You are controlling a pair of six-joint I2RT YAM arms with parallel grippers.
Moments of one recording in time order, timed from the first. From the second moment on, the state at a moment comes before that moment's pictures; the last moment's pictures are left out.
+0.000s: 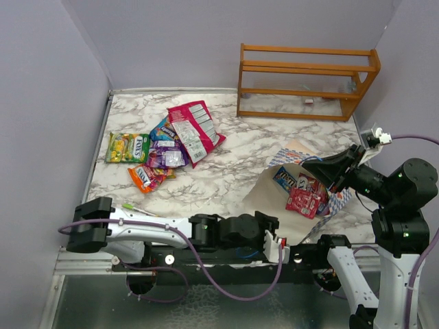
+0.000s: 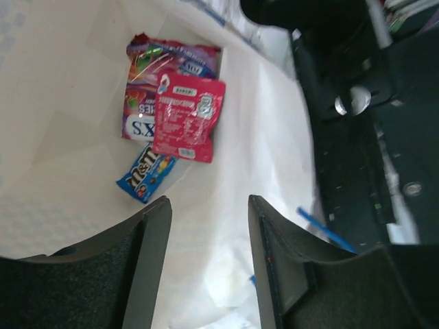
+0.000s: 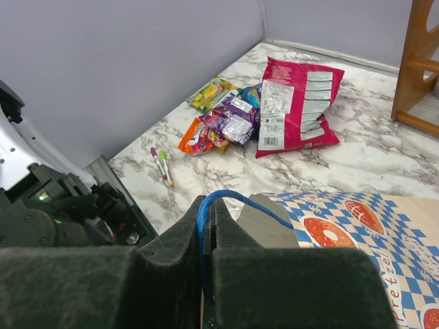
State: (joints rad) left arm -1.55 1.35 0.87 0.08 -0.15 0.56; right arm -0.03 0.59 1.17 -0.59 -0.92 0.30
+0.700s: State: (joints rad) left arm -1.38 1.83 1.15 0.18 -0.07 0.65; right arm -0.03 0.59 1.17 -0.57 -0.95 0.31
